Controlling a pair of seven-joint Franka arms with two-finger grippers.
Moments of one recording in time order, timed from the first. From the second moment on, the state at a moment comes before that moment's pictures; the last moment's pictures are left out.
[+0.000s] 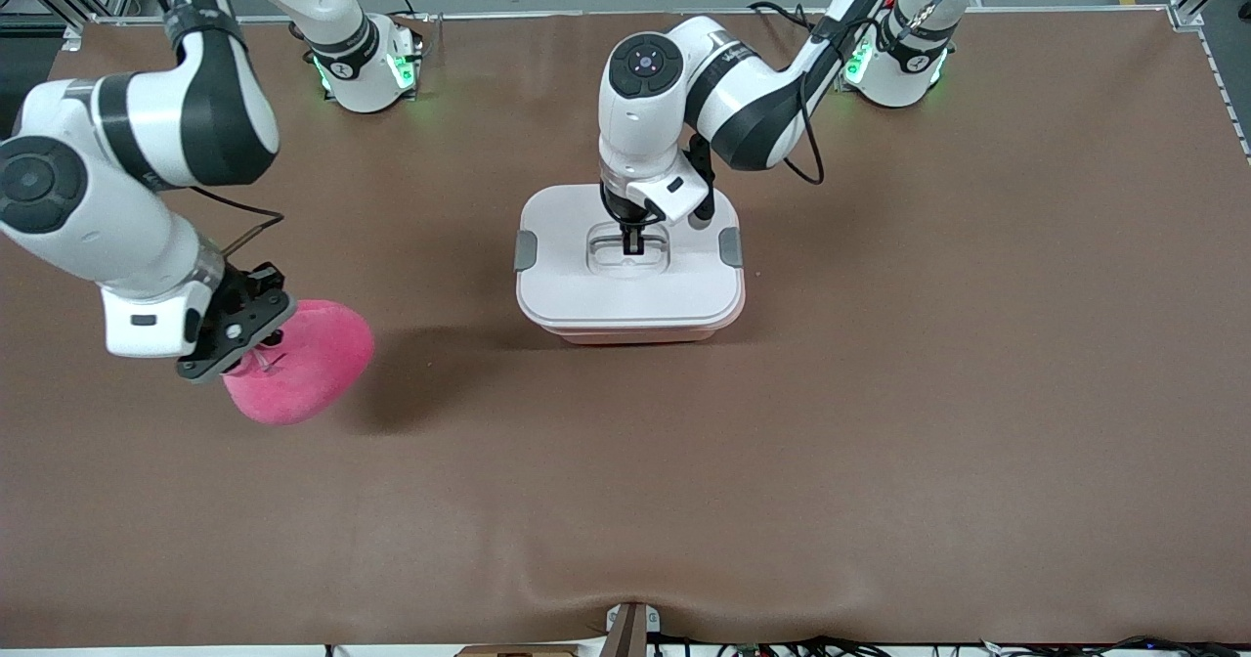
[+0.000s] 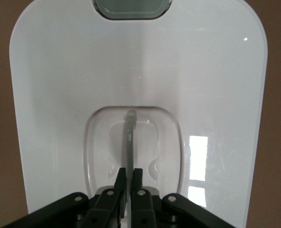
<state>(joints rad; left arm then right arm) -0.83 0.43 -0.04 -1.61 -0.02 2.11 -2.44 0.25 0.23 -0.06 -1.62 -0.10 1.84 -0.63</state>
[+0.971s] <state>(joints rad) -0.62 0.32 -0.02 -1.70 -0.01 2.05 -2.16 0.64 0.24 -0.06 -1.60 -0.39 1.83 -0.83</state>
